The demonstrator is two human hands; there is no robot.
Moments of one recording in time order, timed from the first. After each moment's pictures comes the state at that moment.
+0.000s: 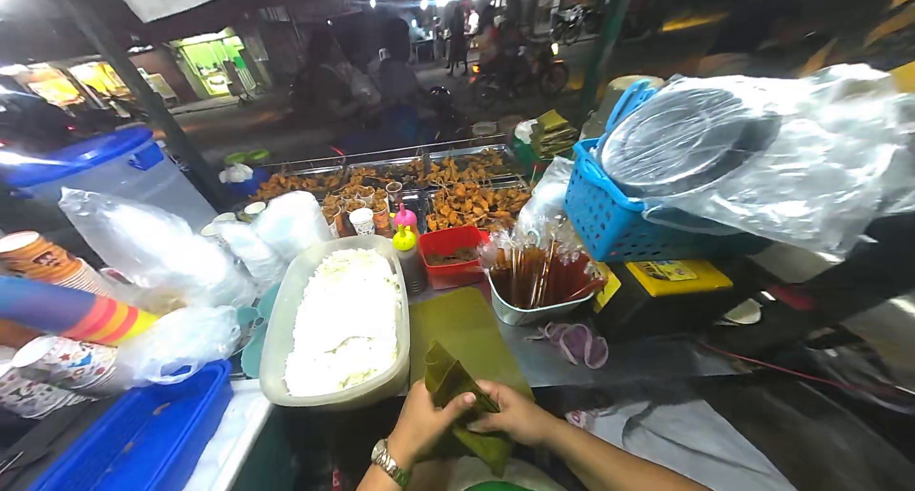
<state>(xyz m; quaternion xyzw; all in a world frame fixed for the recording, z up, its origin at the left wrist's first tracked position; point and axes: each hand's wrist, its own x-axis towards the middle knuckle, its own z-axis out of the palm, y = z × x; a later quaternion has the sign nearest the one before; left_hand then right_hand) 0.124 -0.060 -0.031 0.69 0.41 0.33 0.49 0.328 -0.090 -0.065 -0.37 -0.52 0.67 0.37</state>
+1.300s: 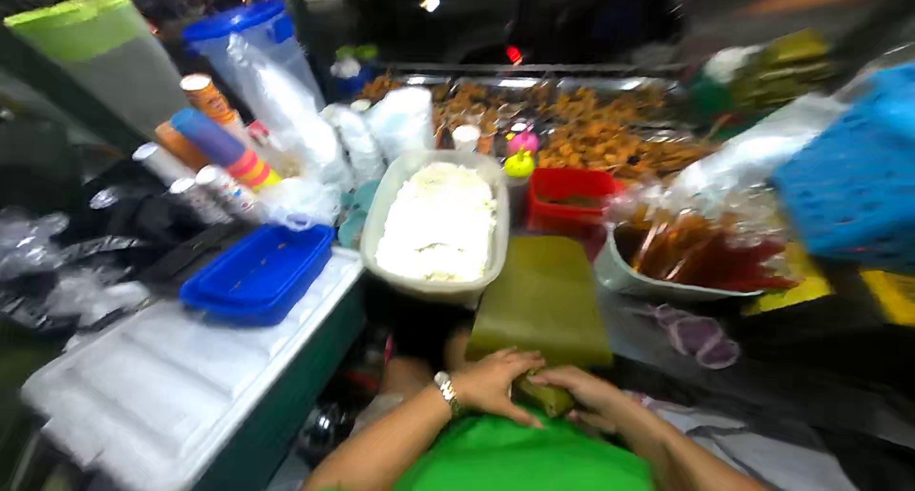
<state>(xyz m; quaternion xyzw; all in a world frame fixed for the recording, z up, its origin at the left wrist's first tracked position) 0.102 -0.105 -0.090 0.83 0.31 0.14 0.44 0.318 -0.107 -0.087 -0.54 -0.35 0.76 0.14</state>
